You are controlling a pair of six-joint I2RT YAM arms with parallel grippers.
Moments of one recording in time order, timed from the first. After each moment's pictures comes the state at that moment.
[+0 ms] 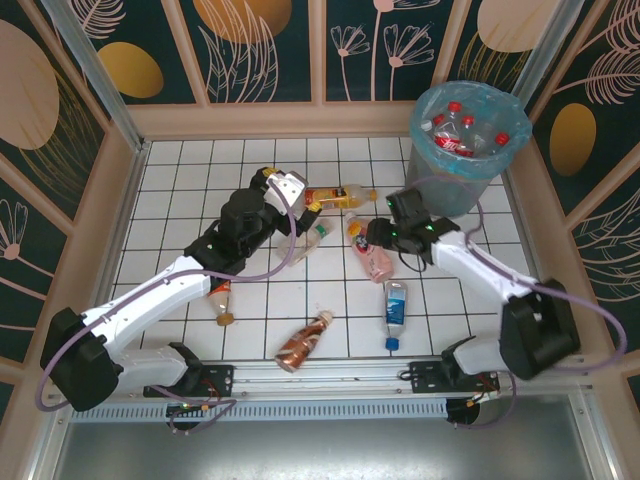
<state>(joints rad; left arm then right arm) -0.73 1.24 0.93 0.09 -0.18 0.21 0.49 1.41 0.94 -0.49 0.03 0.57</state>
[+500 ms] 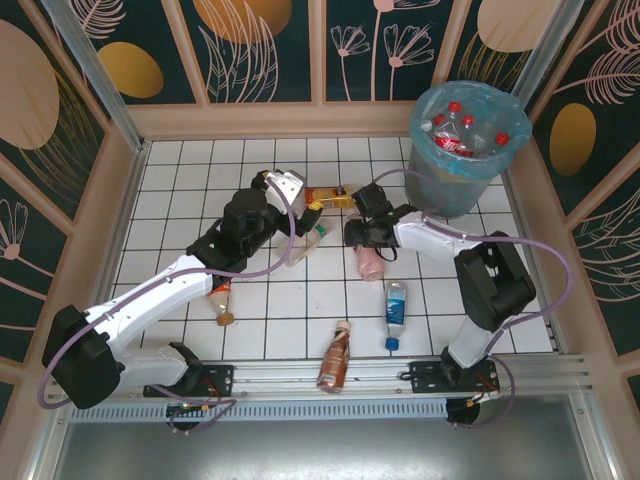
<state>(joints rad) -0.73 1.25 0.93 0.08 -0.18 0.13 0.58 1.70 1.09 -0.47 0.07 0.49</state>
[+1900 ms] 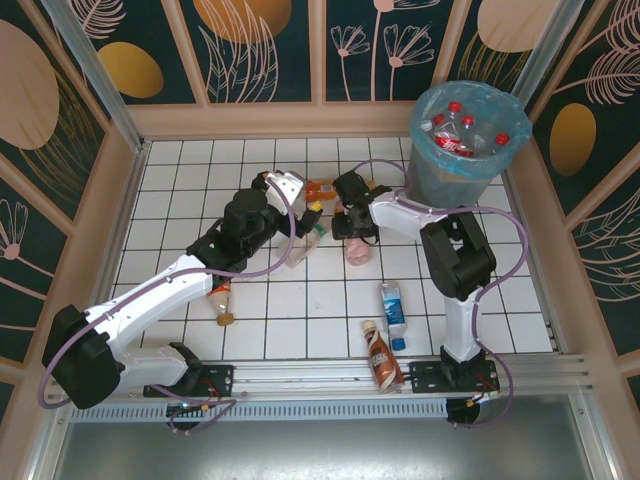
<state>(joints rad) -0.73 1.25 0.93 0.07 -0.17 0.13 0.59 1.97 1.38 -0.62 0.04 0.38</state>
